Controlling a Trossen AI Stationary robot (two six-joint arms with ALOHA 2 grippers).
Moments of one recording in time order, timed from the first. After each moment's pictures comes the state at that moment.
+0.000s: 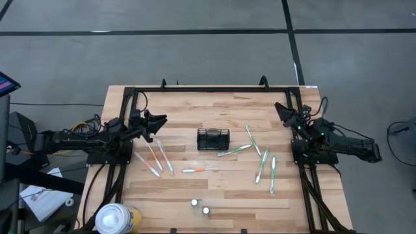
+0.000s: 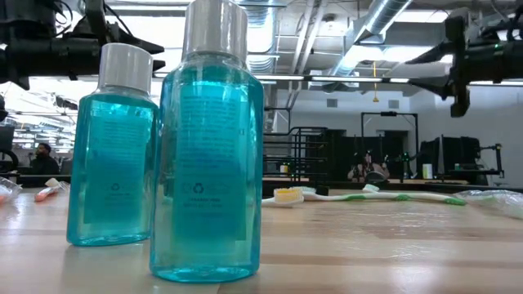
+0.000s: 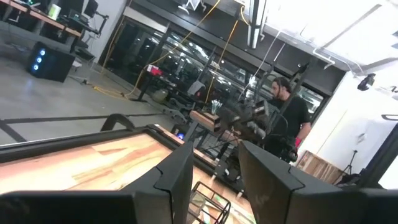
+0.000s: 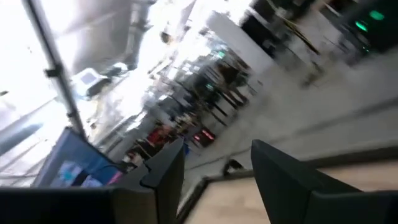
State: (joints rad) left arm 0.21 0.53 0.01 0.74 -0.16 -0.51; right arm -0.16 0.02 0.06 0.19 0.64 0.73
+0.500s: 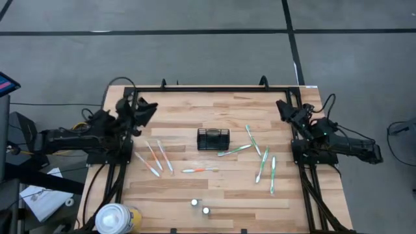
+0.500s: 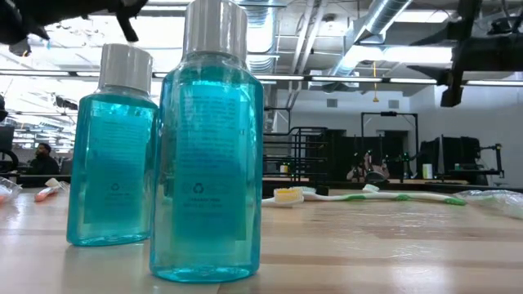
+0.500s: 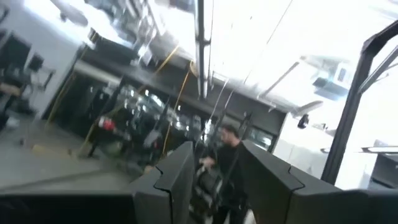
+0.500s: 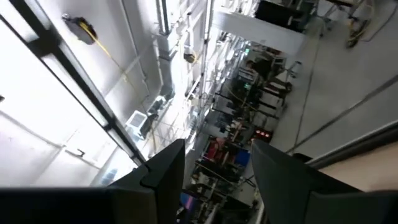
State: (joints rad) left arm 0.21 0.53 0.28 0.77 -0.07 -0.45; right arm -0.18 0.04 0.06 0.34 0.57 1.05
